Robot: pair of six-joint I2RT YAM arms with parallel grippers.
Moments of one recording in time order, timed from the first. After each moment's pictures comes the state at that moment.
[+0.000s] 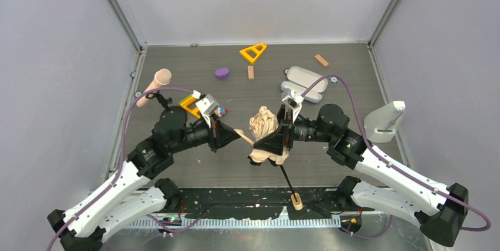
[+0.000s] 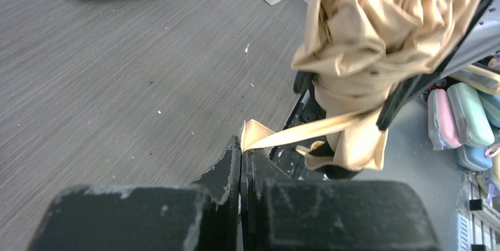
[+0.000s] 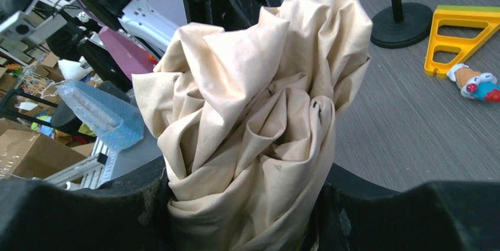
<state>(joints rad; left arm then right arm) -0.78 0.69 0.77 -0.30 0.34 -0.34 0.84 0.86 0.74 0.13 -0.63 0.46</state>
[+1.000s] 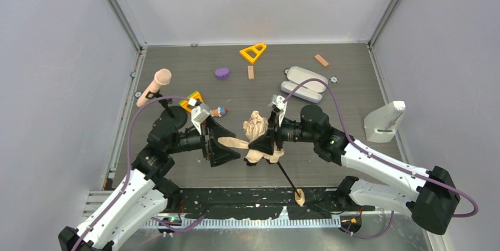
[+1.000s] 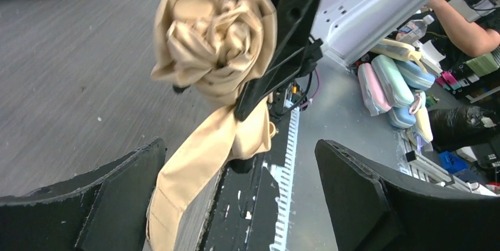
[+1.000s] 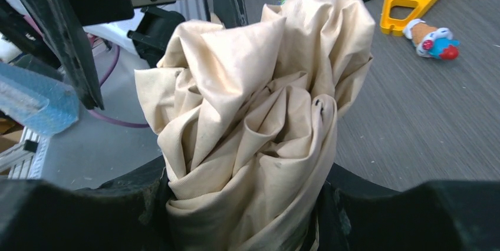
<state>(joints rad) -0.55 0.62 0.54 -0.03 0.81 -0.45 0.84 1.00 0.64 0.18 -0.54 0.29</state>
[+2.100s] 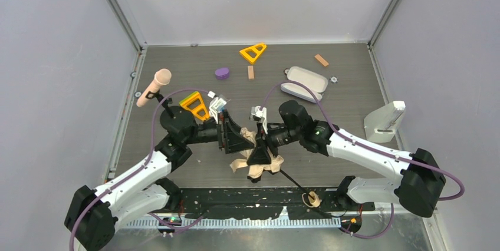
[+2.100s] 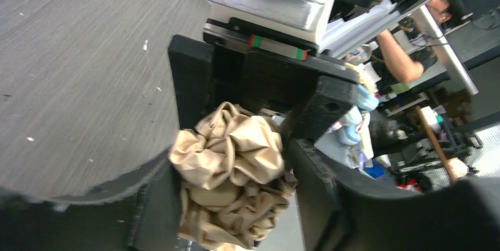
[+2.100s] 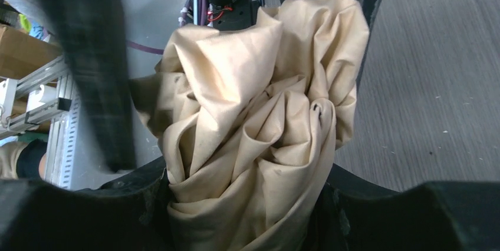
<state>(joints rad) -0.65 0.91 0.49 0.42 0.82 -0.74 0.87 1.20 0.80 -0.11 -0.74 0.15</state>
